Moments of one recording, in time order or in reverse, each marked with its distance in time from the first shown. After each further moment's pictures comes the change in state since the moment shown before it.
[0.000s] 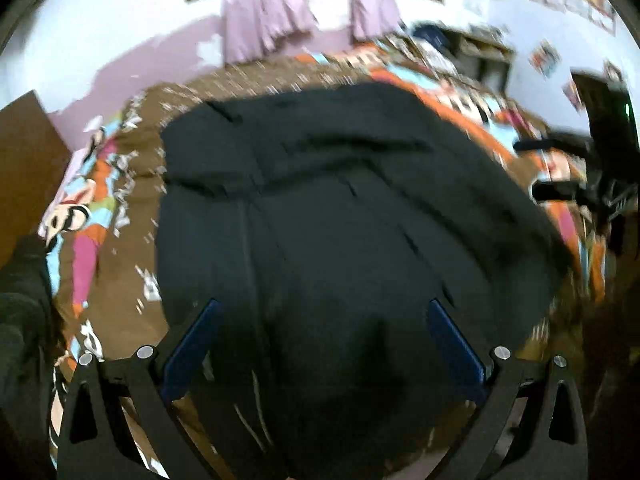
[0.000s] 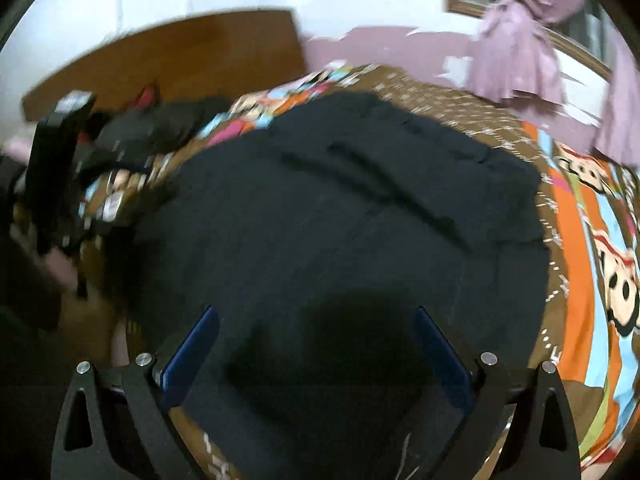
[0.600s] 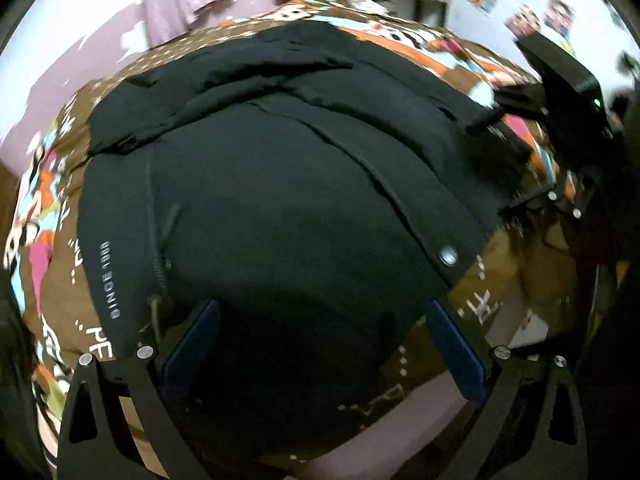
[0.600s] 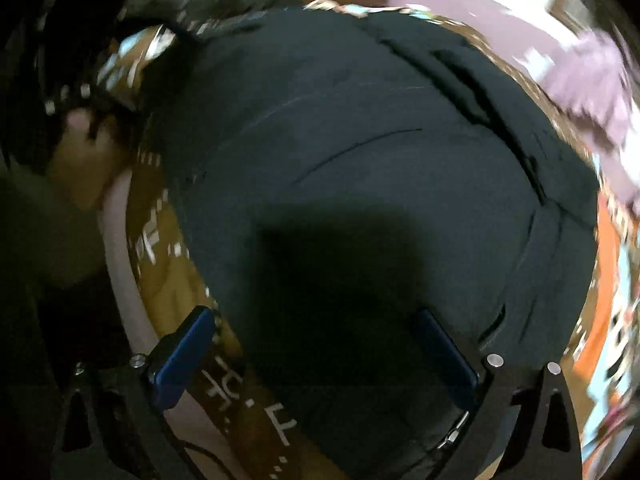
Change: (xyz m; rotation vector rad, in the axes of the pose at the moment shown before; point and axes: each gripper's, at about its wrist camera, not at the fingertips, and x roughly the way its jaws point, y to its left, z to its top) left arm 0.025 -0.044 -0.047 0.209 0.121 -0.142; right arm 0.044 0.065 -0.069 -0.322 0.273 -0.019
